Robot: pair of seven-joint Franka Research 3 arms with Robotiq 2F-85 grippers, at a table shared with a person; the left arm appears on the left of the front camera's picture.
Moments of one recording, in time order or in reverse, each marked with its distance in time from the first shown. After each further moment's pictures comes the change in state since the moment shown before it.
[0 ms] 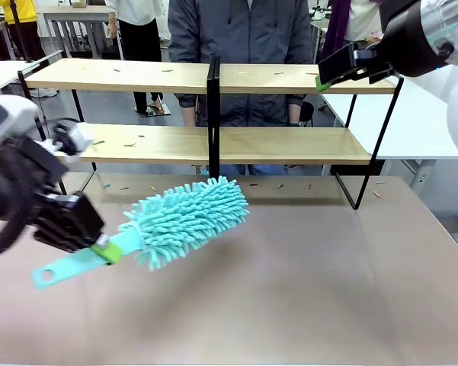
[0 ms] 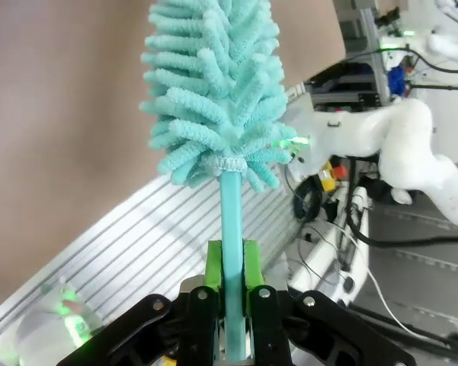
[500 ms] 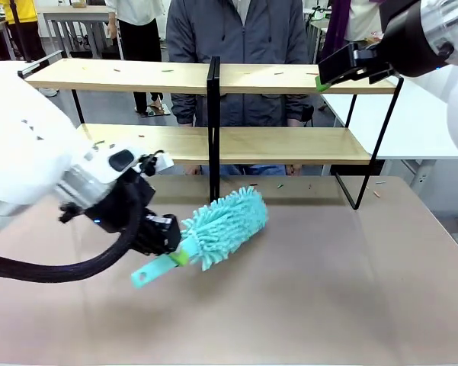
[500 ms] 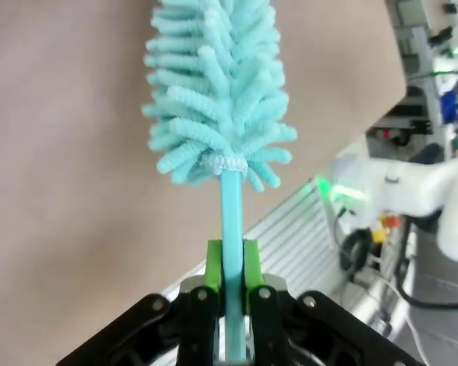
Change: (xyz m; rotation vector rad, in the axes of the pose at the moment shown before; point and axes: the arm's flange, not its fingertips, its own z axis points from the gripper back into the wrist) left arm 0.066 0.001 -0.106 0.142 -0.048 -0.035; right arm 0.000 0.000 0.000 0.000 0.000 0.000
